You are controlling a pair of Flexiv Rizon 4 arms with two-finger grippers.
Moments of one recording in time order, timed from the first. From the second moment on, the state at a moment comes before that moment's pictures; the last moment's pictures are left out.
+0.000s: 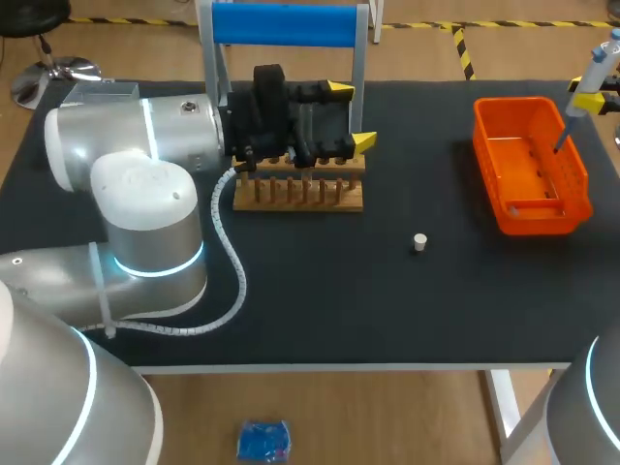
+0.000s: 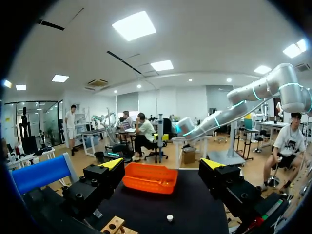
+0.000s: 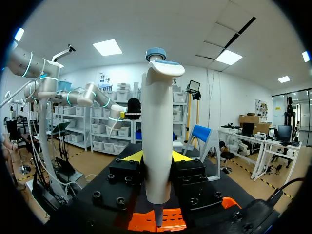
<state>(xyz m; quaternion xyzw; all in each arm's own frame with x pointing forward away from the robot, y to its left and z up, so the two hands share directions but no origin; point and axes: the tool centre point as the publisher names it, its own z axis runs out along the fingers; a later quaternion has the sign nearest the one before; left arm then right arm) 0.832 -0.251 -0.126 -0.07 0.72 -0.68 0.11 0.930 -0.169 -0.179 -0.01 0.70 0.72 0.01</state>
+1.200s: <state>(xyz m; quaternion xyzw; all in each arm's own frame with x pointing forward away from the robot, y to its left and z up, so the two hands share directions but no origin) 0.829 -0.260 -0.109 -0.08 0.72 -0.69 0.06 0.930 -0.169 -0.179 -0.01 0.70 0.72 0.01</state>
